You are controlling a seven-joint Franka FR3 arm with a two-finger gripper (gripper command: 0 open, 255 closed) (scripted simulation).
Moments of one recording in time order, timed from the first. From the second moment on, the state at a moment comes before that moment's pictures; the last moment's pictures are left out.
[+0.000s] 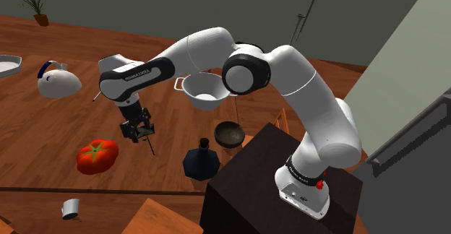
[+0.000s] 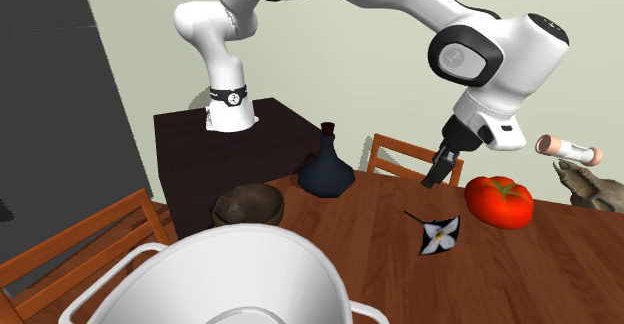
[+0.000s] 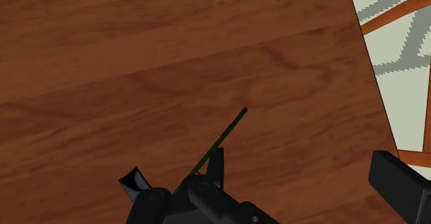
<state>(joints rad) 0.33 0.98 0.15 -1.17 0.01 1.80 -0.07</state>
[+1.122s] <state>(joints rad) 0.33 0.98 0.15 -1.21 0.01 1.85 -0.07</state>
